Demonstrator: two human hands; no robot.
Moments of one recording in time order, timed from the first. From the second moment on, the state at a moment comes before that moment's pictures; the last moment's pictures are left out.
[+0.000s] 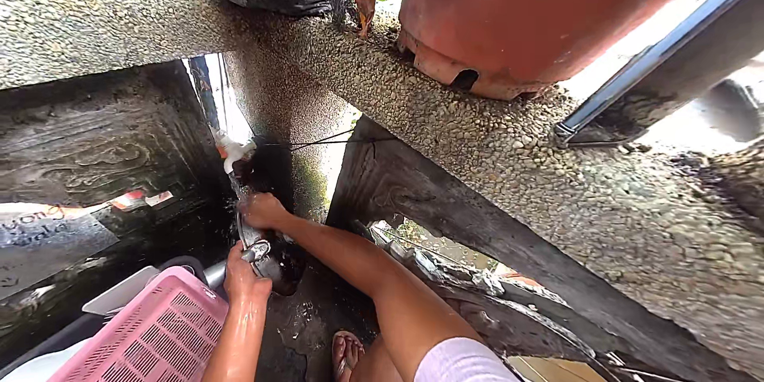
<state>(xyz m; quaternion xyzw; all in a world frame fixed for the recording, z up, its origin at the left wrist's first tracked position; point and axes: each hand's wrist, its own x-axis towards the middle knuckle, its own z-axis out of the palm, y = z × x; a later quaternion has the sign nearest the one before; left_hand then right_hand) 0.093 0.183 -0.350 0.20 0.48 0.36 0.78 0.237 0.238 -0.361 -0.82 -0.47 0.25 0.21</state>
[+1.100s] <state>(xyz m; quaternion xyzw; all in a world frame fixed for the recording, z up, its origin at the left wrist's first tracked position) 0.085 0.179 -0.322 0.13 0.46 0.39 0.79 0.240 0.160 -0.451 -0.71 -0.08 0.52 0.47</state>
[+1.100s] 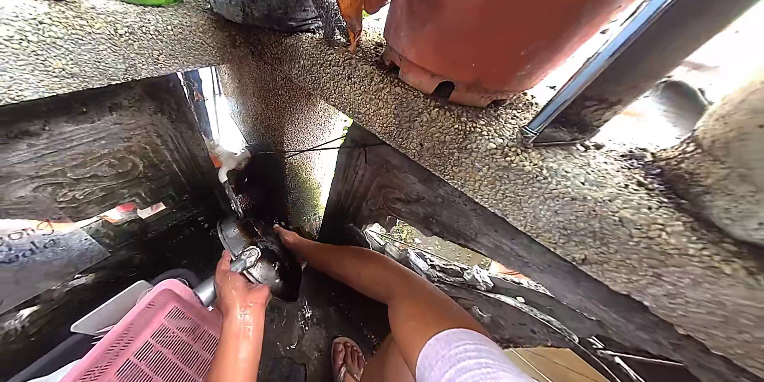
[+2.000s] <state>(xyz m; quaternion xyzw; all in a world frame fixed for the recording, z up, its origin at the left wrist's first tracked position) 0.169 0.210 -0.435 0.43 0.57 0.40 0.58 0.229 0.236 -0.332 -0.74 -0.38 0.41 0.36</state>
